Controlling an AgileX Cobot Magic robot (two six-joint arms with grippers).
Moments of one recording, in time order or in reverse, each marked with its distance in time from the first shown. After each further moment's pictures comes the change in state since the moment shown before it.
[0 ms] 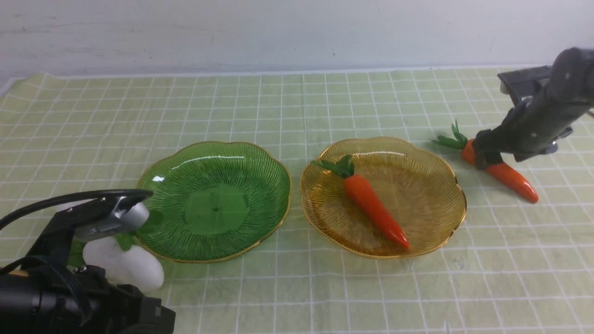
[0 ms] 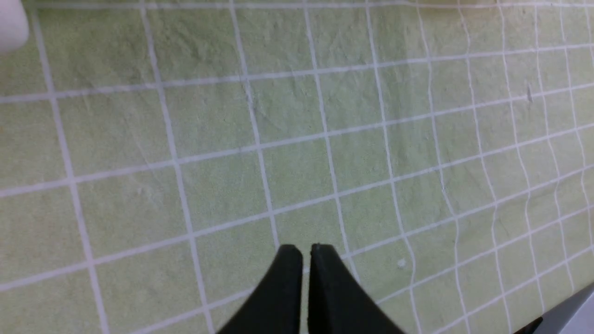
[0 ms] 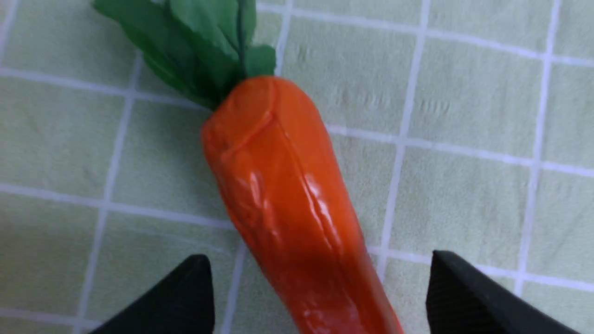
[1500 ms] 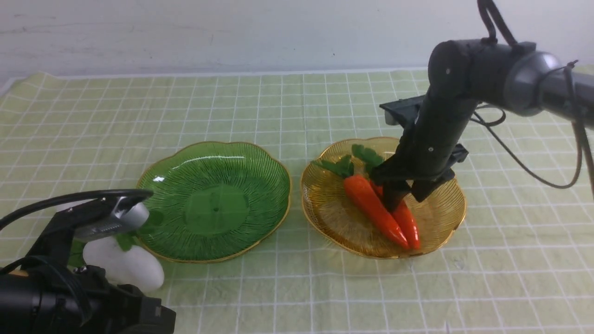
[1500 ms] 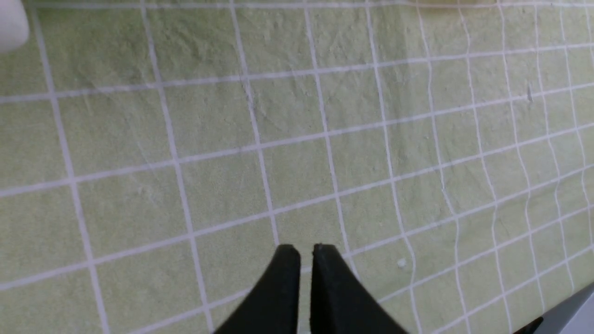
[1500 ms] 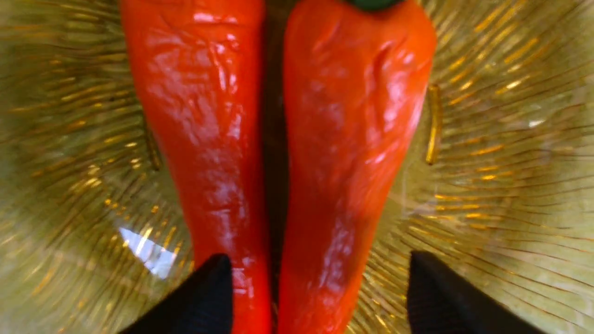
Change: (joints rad) right arm 0.349 -0.019 -0.133 0.049 0.434 0.130; left arm 0.000 0.000 0.000 0.001 0.000 0.000
